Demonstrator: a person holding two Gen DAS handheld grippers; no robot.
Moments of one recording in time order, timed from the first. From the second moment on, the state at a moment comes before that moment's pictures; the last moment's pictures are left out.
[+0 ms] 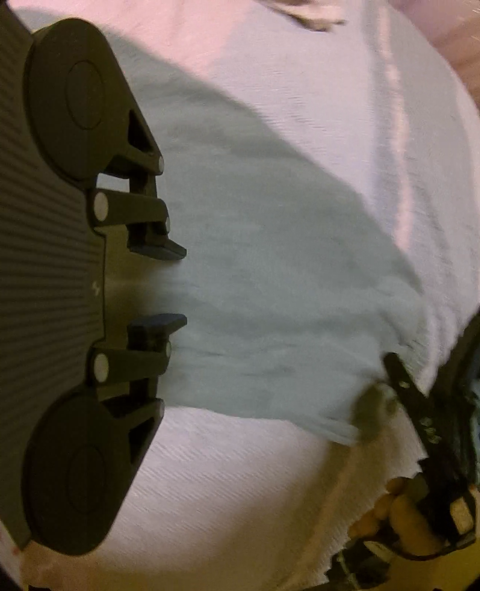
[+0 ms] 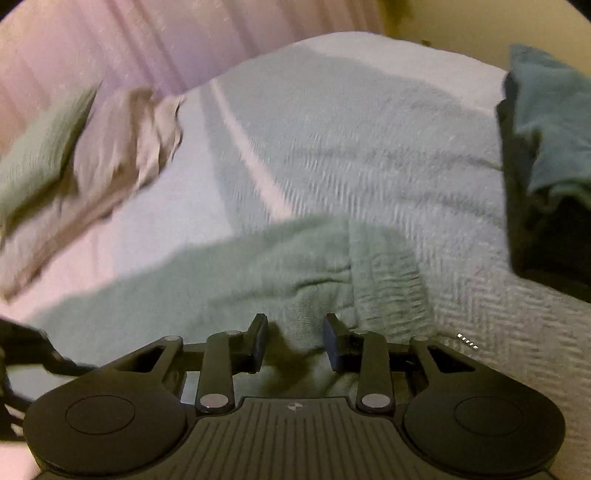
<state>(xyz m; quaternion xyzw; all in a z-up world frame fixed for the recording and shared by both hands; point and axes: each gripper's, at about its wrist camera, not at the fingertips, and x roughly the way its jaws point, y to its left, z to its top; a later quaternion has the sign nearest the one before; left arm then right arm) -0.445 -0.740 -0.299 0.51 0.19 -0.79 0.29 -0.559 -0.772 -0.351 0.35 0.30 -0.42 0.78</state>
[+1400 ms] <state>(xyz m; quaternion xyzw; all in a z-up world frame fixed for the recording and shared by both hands) 0.049 -0.516 -0.318 0.58 -0.09 -0.70 0.41 -0.027 -0.348 -0.425 -0.24 0.49 -0.04 0.84</state>
